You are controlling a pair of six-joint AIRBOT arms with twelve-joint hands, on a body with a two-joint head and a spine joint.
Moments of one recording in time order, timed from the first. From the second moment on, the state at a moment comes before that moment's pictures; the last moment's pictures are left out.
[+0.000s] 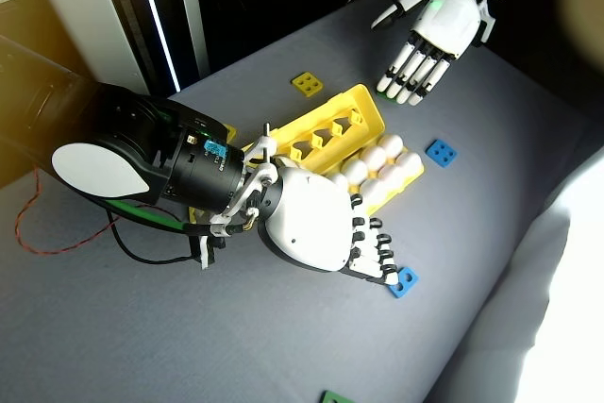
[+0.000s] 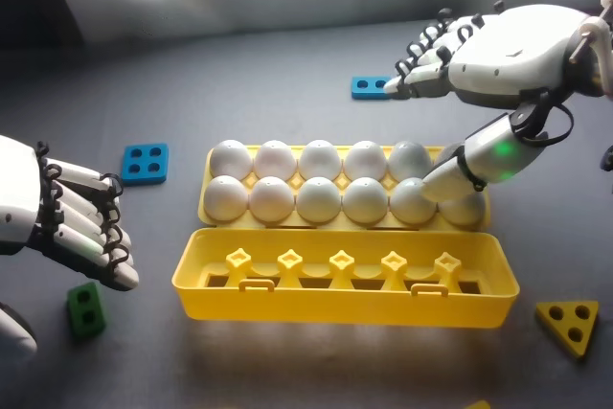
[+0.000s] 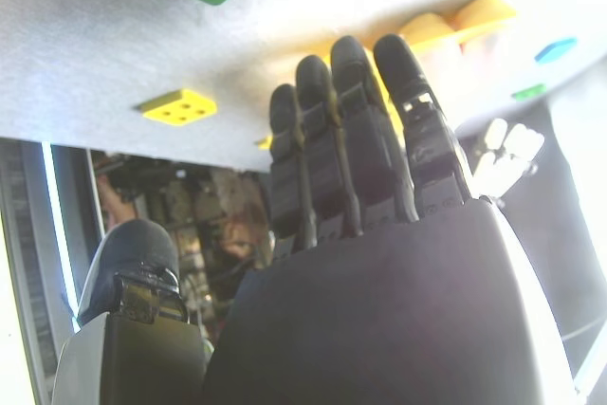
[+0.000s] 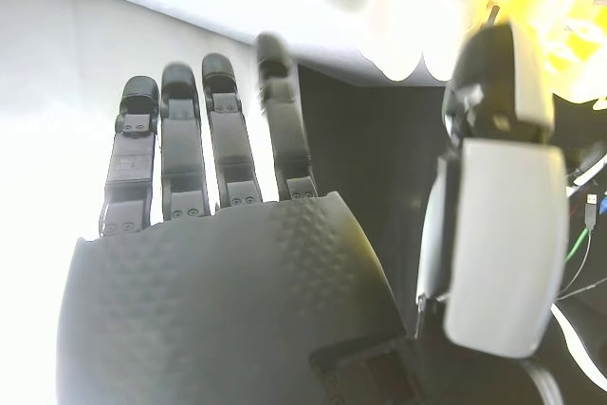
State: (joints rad) left arm 0.47 -0.91 1.17 1.46 -1.12 -0.24; right arm -0.15 -1.12 1.23 -0.21 0.09 -0.91
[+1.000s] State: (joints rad) left arm 0.51 -0.90 1.11 1.44 -1.07 -0.24; right arm 0.05 -0.78 1.05 -1.67 0.42 0.48
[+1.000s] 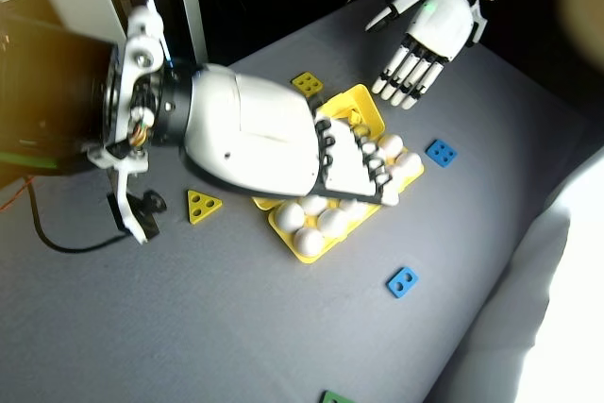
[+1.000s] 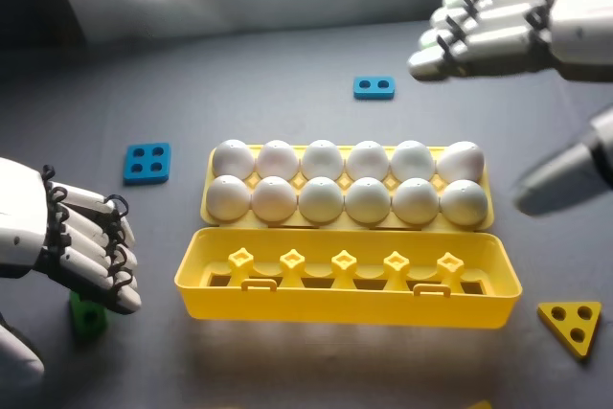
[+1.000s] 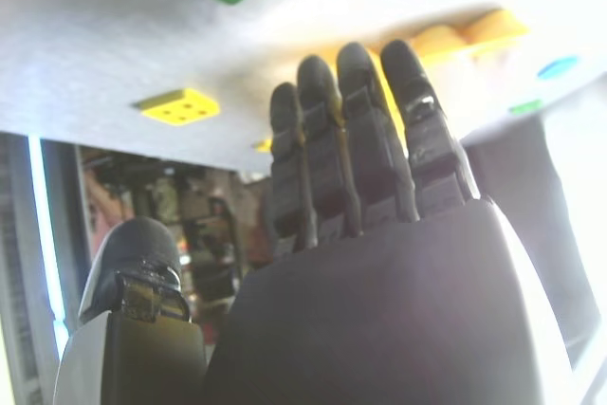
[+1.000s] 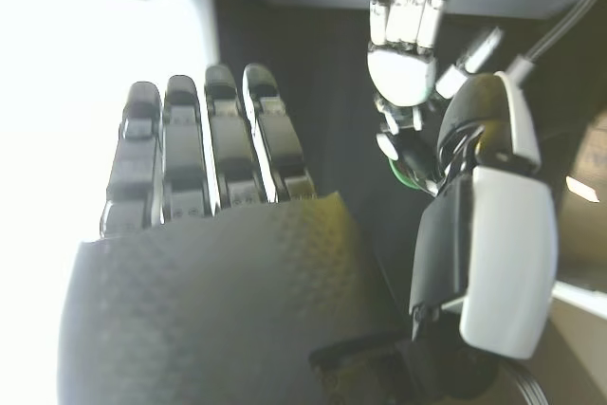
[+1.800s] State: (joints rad) left arm 0.55 -0.90 1.02 1.43 -1.04 -0.19; right arm 0.06 -0.72 1.07 -1.78 0.46 0.72
